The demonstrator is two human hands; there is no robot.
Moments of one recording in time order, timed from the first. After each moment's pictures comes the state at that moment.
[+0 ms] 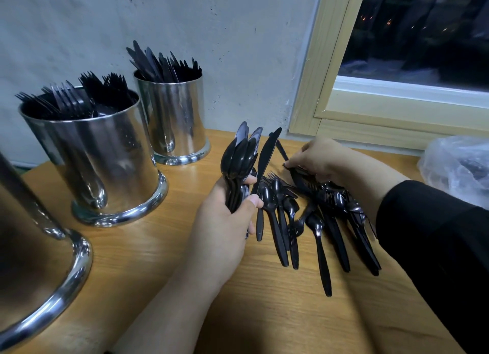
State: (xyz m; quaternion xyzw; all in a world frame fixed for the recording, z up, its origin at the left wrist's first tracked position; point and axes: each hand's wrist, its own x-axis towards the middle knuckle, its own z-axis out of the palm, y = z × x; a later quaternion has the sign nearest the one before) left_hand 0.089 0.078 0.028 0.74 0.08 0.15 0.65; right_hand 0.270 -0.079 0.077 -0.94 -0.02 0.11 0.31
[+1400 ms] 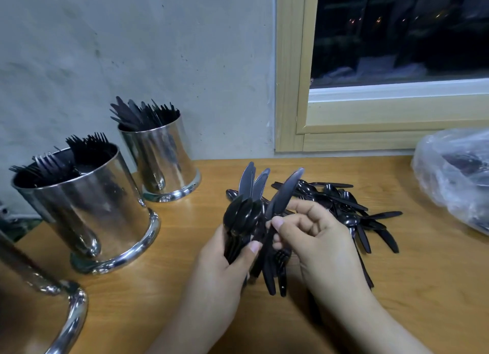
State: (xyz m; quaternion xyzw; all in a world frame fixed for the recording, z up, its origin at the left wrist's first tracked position) left_hand 0.078 0.051 0.040 0.79 0.06 0.09 0.60; right_hand 0.127 -0.090 0.040 -0.65 -0.06 -0.01 0.76
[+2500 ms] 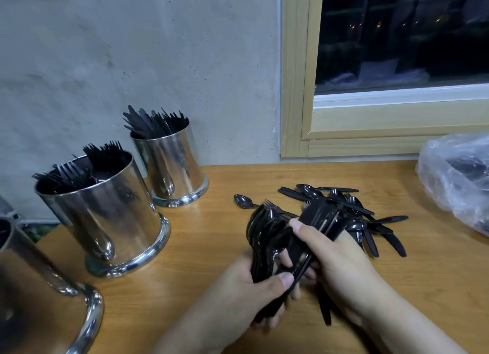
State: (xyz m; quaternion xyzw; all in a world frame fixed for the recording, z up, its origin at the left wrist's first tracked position) left_hand 0.081 0.066 0.030 0.71 -0.11 -0.14 0.68; right_hand 0.123 -0.105 0.047 -0.63 -0.17 0.13 0.75
